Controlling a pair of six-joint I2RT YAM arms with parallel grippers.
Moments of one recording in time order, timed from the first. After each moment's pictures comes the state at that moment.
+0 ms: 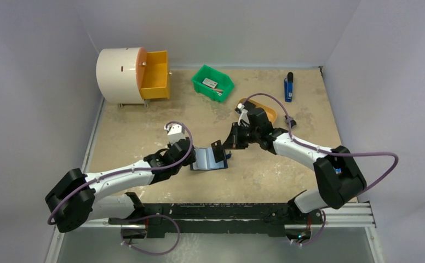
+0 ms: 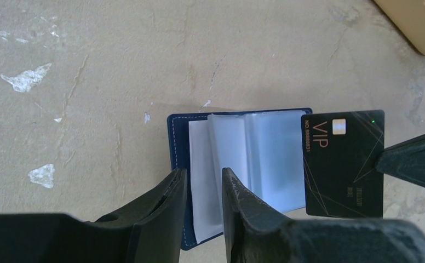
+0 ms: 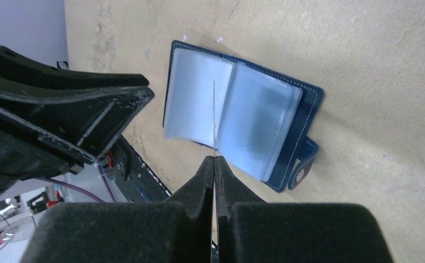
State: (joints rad) left arm -0.89 1.17 0.55 -0.11 -0.51 -0.88; right arm 0.54 1.45 0.79 -0.09 -0.49 0.61
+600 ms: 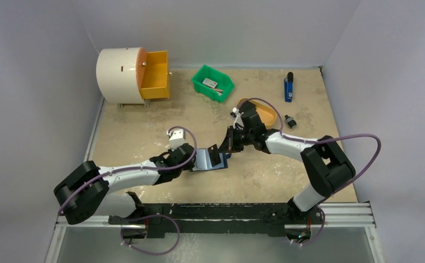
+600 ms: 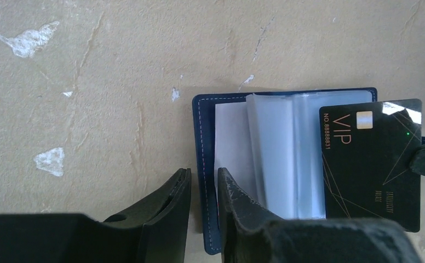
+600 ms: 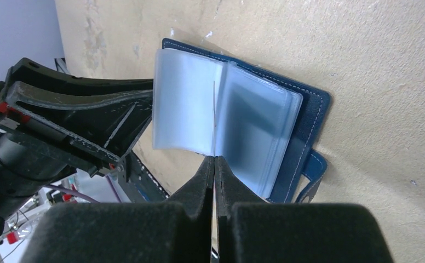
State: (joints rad) left arm -0.89 1.28 0.49 -0.07 -0.51 -0.90; right arm 0.57 1.59 0.79 0.01 -0.52 0.68
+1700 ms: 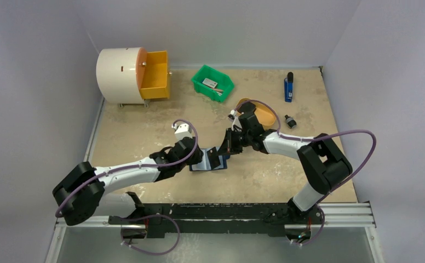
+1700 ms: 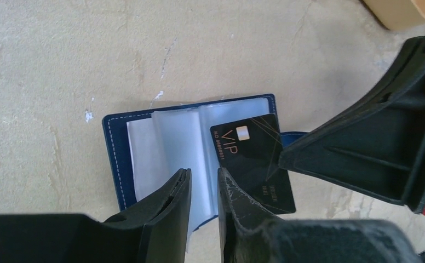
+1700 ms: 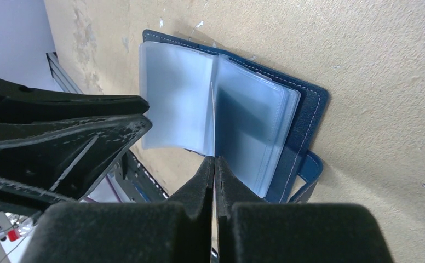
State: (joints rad) left arm -0.89 1.26 0.57 -0.02 -0.38 -0.88; right arm 0.58 1.63 0.80 0.00 -0.52 0.68
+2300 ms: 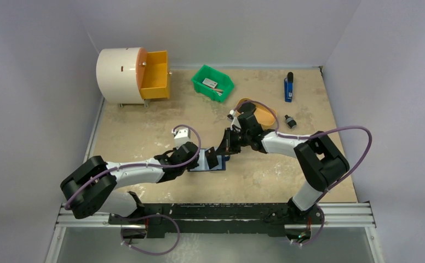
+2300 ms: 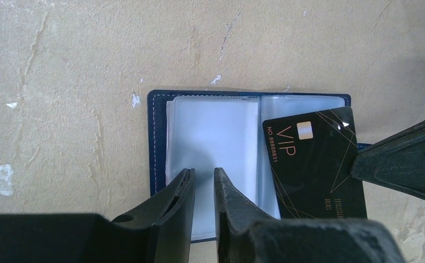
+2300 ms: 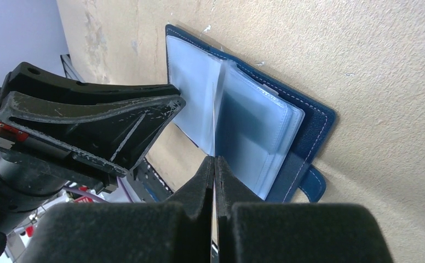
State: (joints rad) left arm -0.89 1.36 0.52 0.00 -0.45 -0.88; right arm 0.58 1.66 0.80 0.05 -0.55 0.73
